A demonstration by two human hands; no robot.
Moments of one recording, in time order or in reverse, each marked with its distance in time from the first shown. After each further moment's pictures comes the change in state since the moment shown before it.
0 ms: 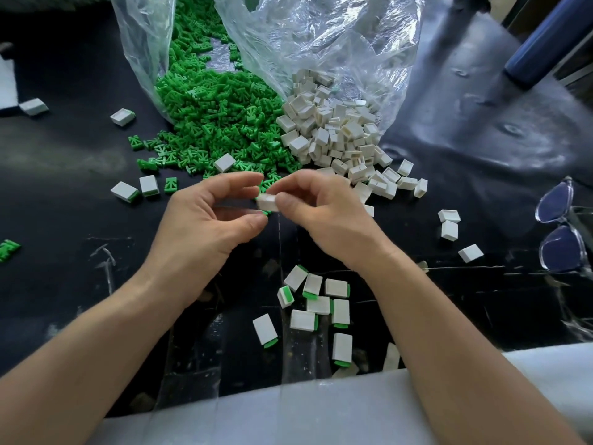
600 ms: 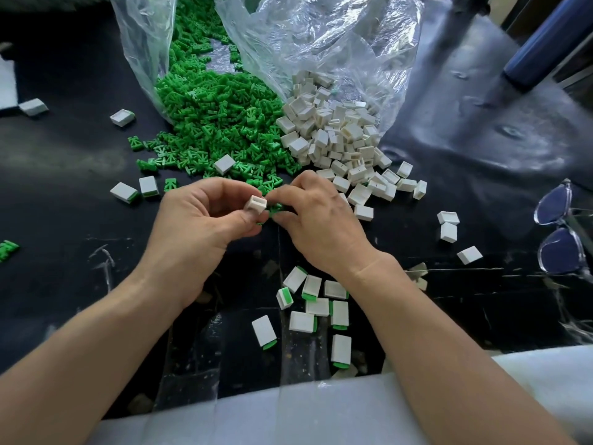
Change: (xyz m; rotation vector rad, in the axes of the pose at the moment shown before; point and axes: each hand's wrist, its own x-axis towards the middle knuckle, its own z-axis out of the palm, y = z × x) left_hand 0.001 0.001 0.003 -0.129 0.038 -0.031; right_hand 0.002 0.007 0.009 -0.639 -0.014 -0.081
